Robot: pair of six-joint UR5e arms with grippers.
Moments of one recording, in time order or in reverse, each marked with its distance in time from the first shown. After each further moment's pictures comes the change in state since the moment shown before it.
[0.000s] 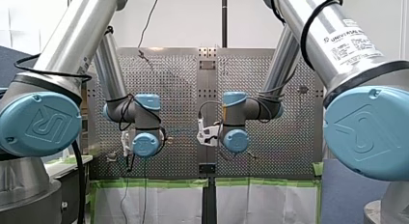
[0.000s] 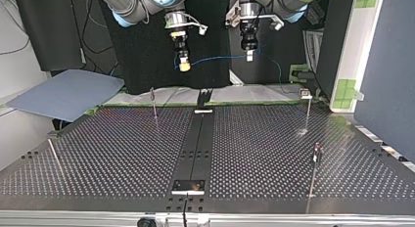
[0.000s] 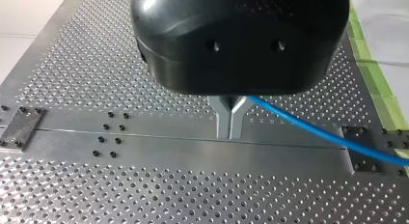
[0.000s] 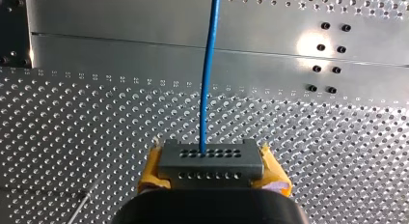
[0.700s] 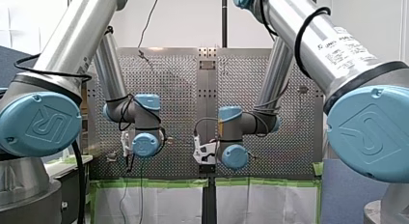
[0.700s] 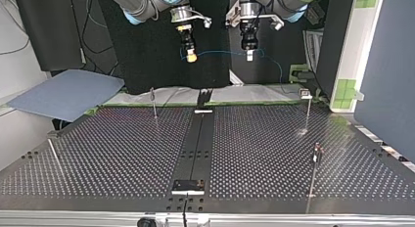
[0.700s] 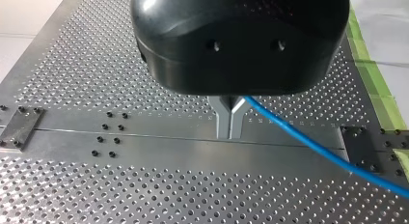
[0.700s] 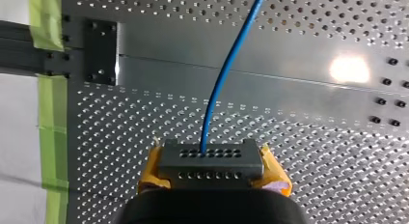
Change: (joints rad) left arm 0.000 0.000 -0.001 -0.002 0.000 0.000; right arm 0.040 0.115 0.001 -0.002 0.001 0.000
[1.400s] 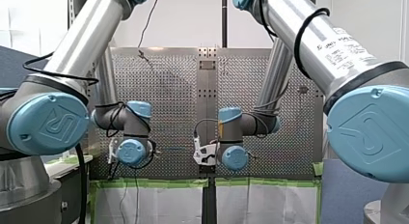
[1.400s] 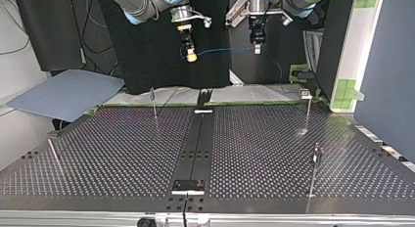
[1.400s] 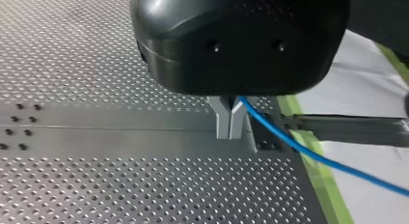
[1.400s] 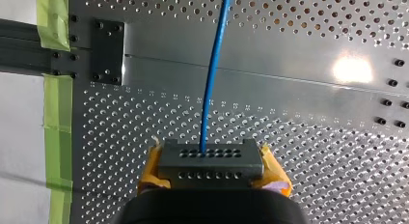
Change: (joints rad) left arm 0.107 -0.060 -0.077 -0.033 0.108 0.107; right arm 0.000 0.004 0.000 0.000 0.000 0.000
